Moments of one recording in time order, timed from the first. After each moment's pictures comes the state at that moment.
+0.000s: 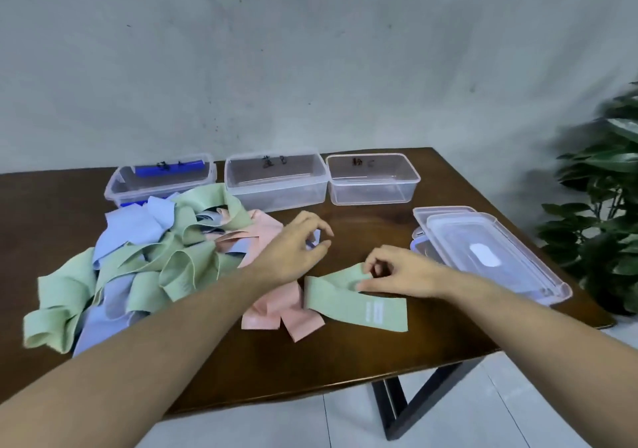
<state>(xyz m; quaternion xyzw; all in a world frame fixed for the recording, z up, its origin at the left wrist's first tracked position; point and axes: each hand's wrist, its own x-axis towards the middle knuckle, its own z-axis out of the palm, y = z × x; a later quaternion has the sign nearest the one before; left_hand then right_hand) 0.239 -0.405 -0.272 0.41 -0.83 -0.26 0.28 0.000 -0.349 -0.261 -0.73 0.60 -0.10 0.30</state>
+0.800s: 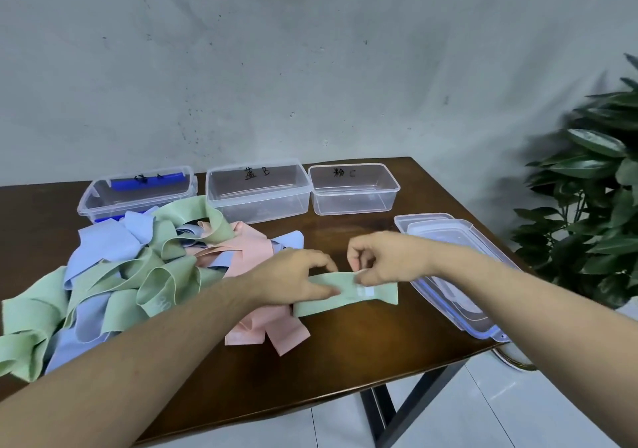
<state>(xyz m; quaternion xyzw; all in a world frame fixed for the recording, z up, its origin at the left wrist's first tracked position) 0.226 -0.386 -0.249 0.36 -0.89 -0.27 0.09 0.008 -0.350 -0.199 -0.78 0.55 -0.03 0.29</state>
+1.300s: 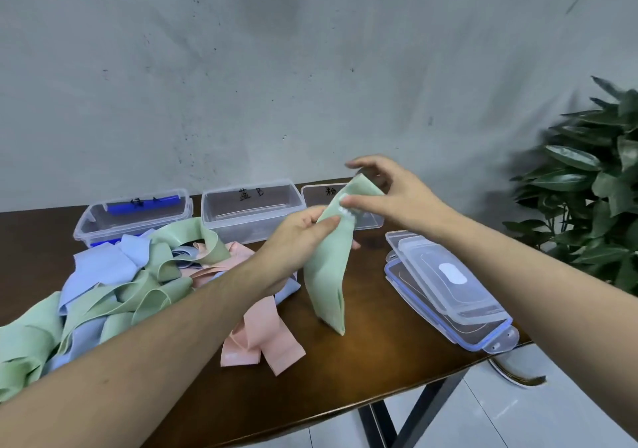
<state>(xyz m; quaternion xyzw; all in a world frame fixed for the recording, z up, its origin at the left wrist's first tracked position) 0.197 -0.360 -0.169 0.34 -0.64 -0.59 0.35 0.001 -0.364 -0.137 -0.69 0.52 -0.44 0.24</state>
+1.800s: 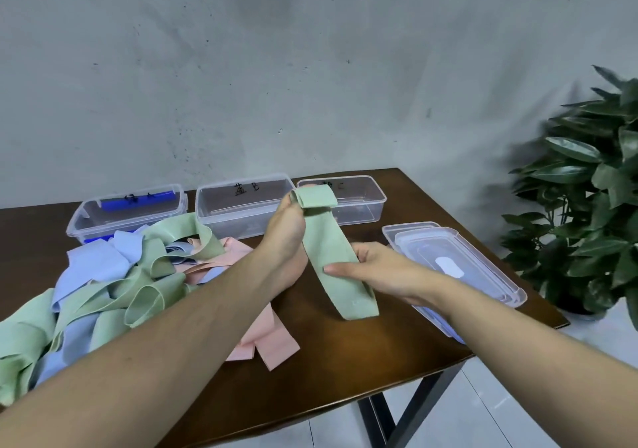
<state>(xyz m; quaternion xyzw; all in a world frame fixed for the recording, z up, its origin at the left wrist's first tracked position) 0.171 -0.385 -0.184 0.34 -0.38 -0.69 0.51 0.016 -0.324 -0.205 -0.60 0.54 -0.29 0.52</state>
